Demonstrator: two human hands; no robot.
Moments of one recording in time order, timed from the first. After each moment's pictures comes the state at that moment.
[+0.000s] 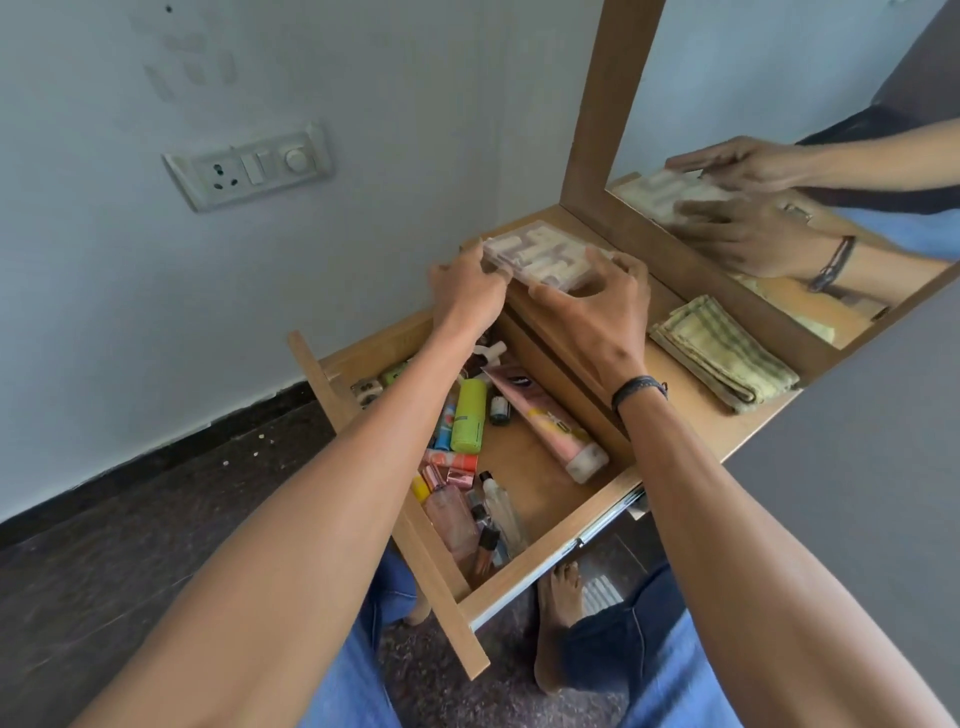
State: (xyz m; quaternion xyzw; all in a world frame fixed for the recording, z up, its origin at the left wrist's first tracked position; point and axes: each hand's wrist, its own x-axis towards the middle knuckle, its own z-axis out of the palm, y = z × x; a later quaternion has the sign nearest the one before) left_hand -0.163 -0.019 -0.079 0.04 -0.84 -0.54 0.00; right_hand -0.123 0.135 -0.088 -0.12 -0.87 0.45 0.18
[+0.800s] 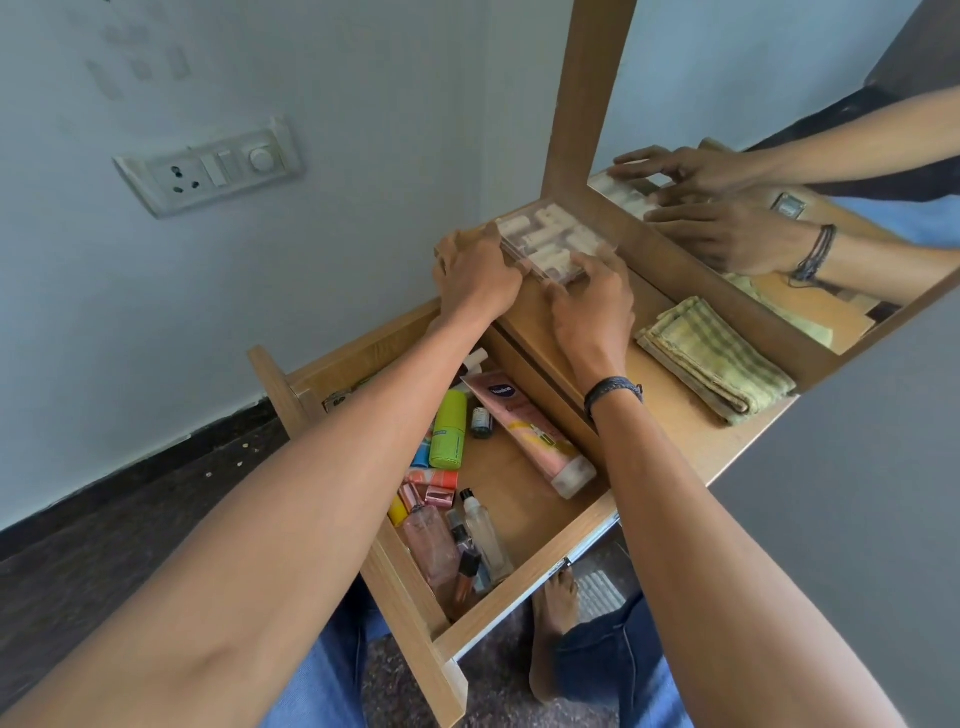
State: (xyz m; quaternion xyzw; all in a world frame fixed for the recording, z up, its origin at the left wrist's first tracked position) left_hand -0.214 0.023 -0.094 -0.02 -0.93 -0.36 0.02; right_hand -0.144 0.139 -0.093 -0.18 -0.88 0.41 0.17
